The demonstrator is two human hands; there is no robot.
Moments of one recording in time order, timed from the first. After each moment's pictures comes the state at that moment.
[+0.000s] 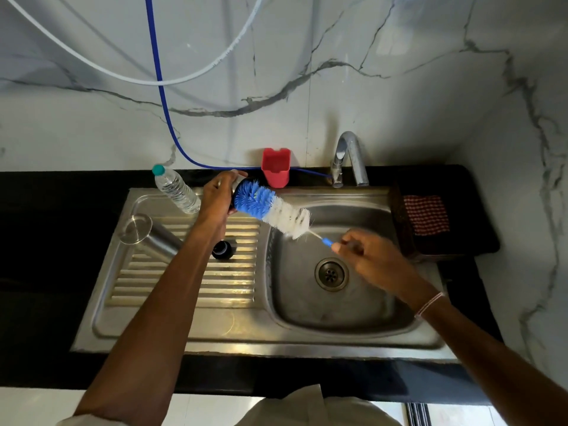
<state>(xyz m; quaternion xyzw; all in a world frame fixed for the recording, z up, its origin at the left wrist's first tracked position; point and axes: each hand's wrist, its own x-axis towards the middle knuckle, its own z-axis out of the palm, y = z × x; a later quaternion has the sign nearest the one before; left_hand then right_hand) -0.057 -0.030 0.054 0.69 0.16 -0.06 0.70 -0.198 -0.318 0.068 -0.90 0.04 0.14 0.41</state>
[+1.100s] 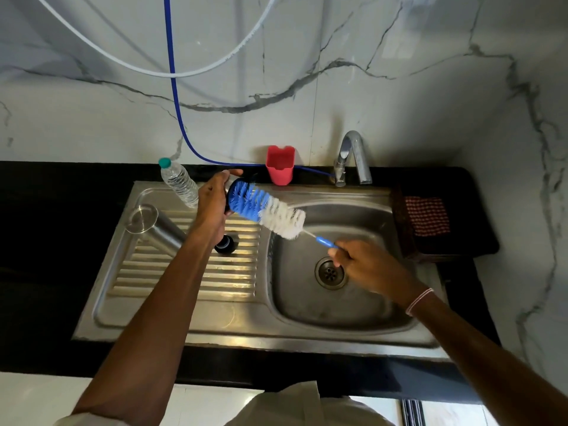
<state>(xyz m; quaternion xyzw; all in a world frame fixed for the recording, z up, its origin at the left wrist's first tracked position) -0.075 -0.015 0.053 0.67 0.17 -0.05 0.73 -0.202 -0.299 0.064 -0.94 -0.04 0.17 0.29</state>
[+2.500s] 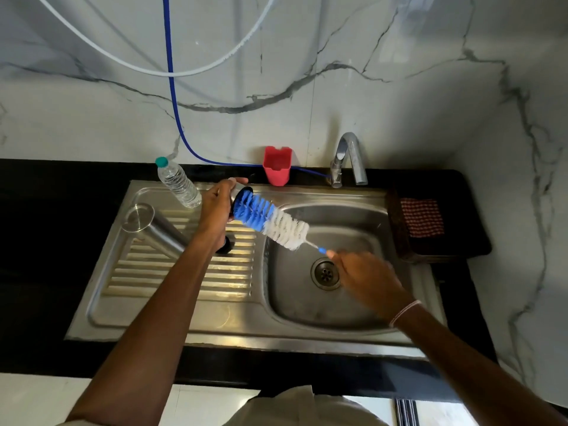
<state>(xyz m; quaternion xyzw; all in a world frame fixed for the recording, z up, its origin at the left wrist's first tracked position) -0.091 -0.028 0.051 0.69 0.15 -0.04 0.70 -0.221 -0.299 0.042 -0.97 0.00 0.17 0.15</state>
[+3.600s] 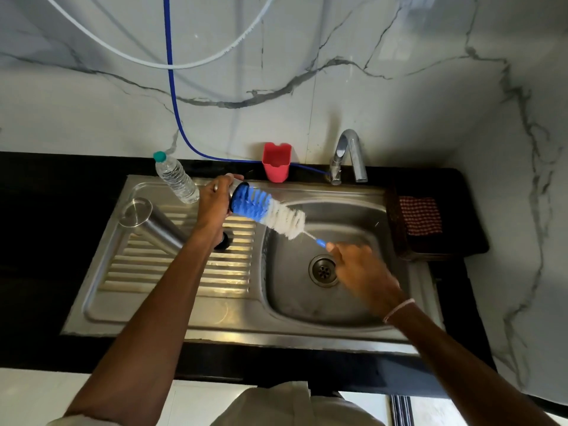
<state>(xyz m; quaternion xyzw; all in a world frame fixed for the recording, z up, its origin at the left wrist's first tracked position) -0.084 -0.025 0.044 0.70 0.17 -0.02 0.69 -0.218 -0.292 0.045 -0.97 0.00 0.09 0.24</state>
